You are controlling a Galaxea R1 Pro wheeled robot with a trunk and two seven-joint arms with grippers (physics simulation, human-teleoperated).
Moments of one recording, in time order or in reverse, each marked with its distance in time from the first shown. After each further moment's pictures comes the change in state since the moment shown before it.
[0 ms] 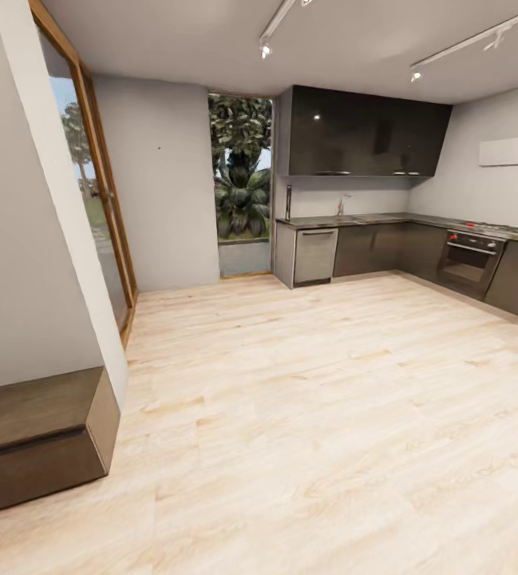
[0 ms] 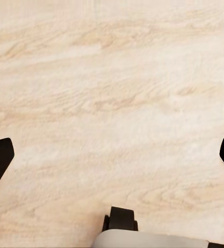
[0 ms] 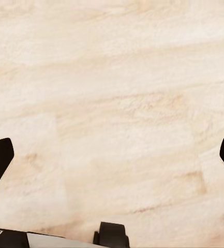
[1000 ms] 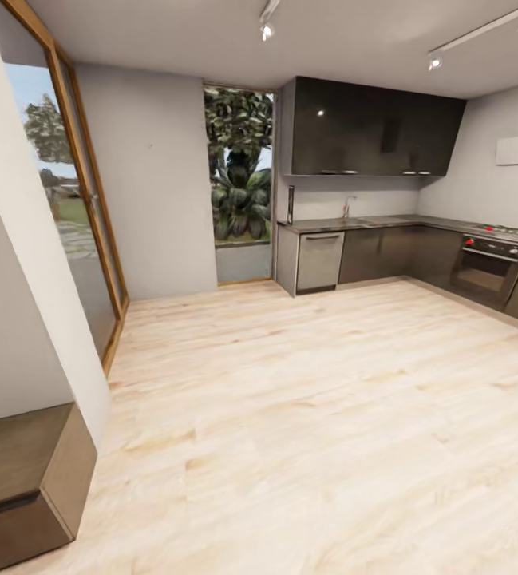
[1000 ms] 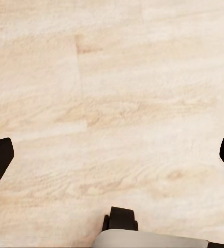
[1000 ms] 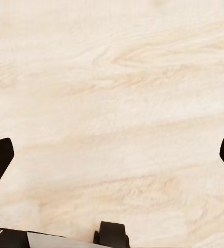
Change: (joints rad) left arm 0.000 0.000 0.000 0.001 0.000 0.000 0.000; right arm 0.000 0.000 0.000 0.002 0.001 0.000 0.000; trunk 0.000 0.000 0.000
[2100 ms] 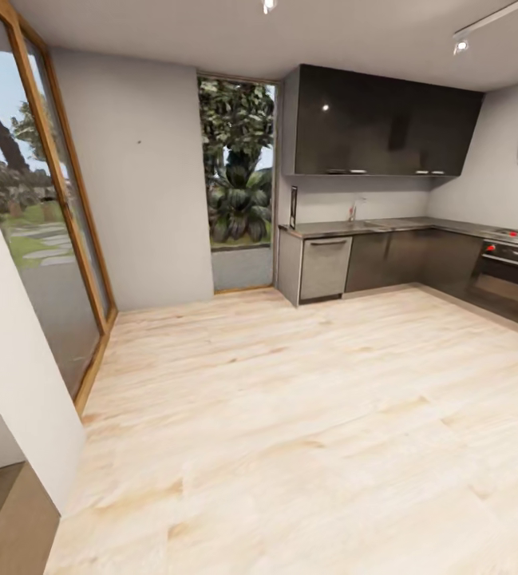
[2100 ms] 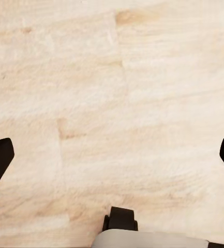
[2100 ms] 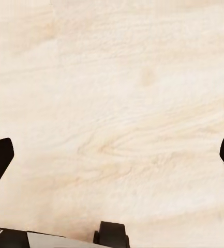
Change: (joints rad) left arm 0.000 0.000 0.000 0.000 0.000 0.000 0.000; right arm 0.000 0.000 0.000 0.000 0.000 0.000 0.000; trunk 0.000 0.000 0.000
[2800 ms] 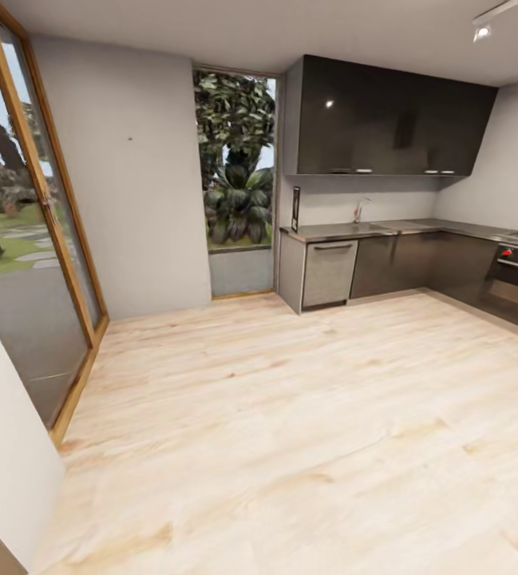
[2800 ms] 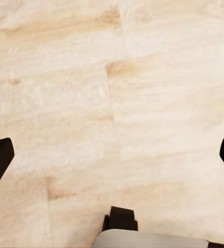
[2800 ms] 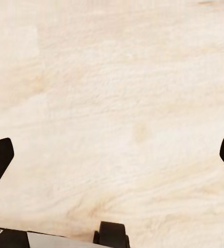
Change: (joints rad) left arm 0.000 0.000 0.000 0.000 0.000 0.000 0.000; right arm 0.000 0.000 0.000 0.000 0.000 0.000 0.000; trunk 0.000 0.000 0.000
